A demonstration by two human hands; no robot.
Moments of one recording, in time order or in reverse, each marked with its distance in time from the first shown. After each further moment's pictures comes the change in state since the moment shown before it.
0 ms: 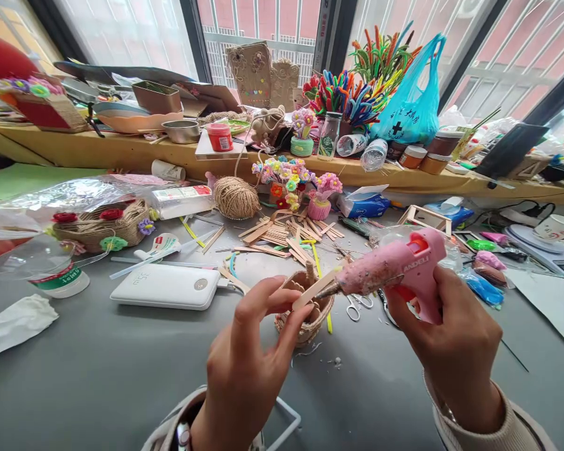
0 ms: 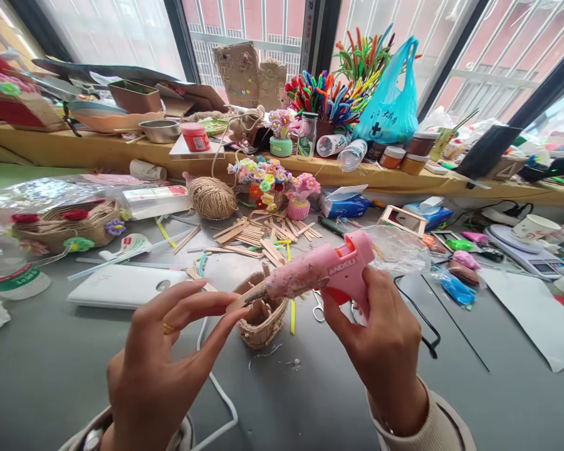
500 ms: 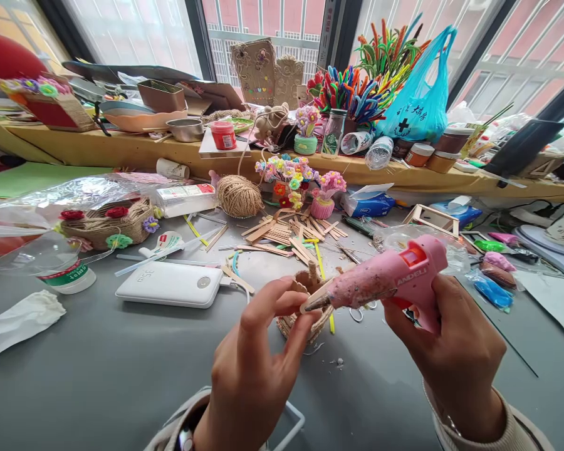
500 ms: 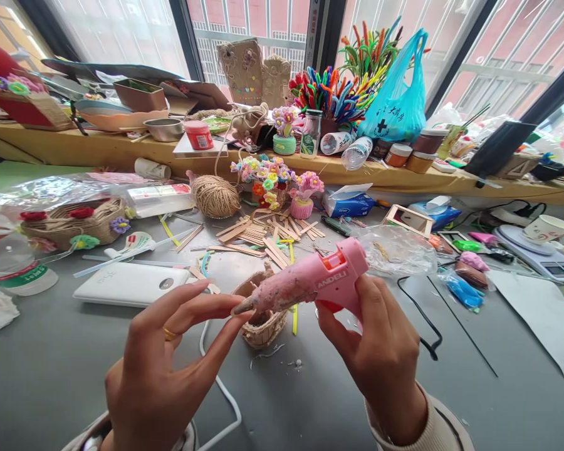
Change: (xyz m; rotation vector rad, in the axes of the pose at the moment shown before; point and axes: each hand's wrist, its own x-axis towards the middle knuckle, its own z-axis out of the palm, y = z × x) left_hand 0.000 0.005 -0.001 -0.021 -0.029 0.015; right_hand -0.006 -0.001 0.000 0.023 0.018 -0.120
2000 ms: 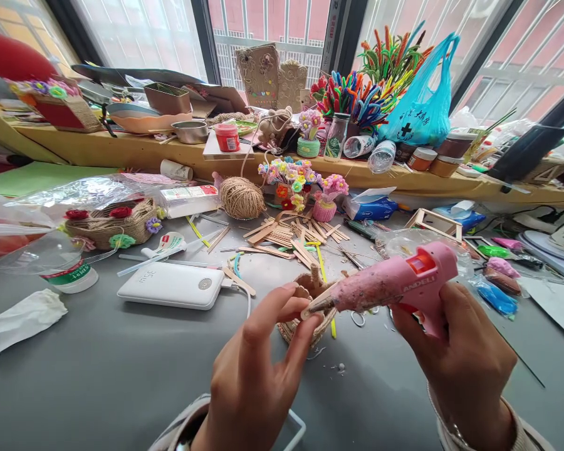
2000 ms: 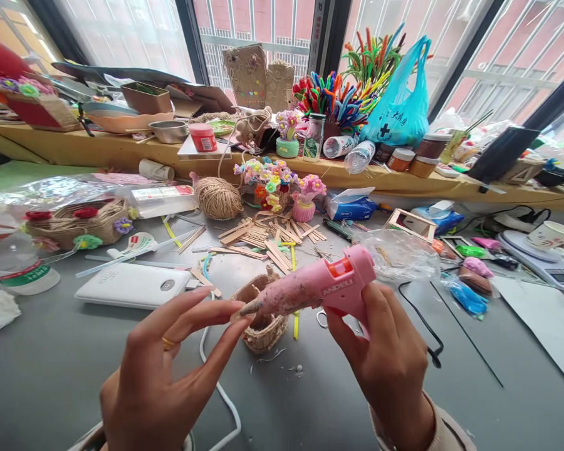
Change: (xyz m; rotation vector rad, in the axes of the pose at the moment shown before) left_hand -0.002 0.000 -0.001 0.026 0.049 0.066; right_hand -0.002 0.007 0.003 -0.015 0.066 -0.070
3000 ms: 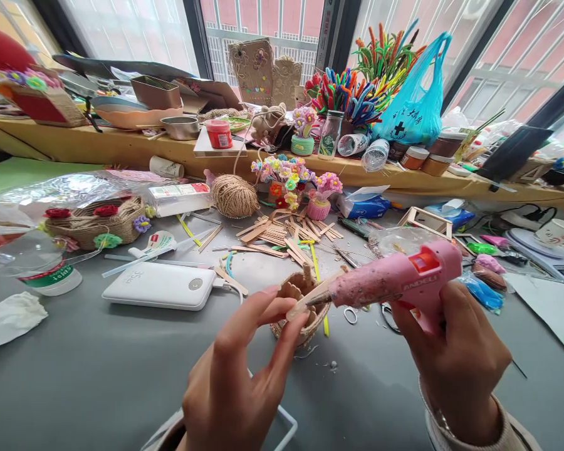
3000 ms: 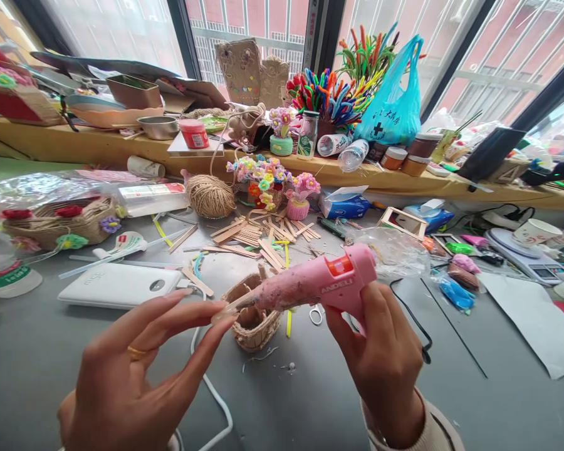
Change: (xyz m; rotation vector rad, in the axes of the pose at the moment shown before) left_hand 0.002 0.003 -0.005 0.175 0.023 -0.105; right_hand 0.000 0.001 -0.003 -0.034 -0.002 0.096
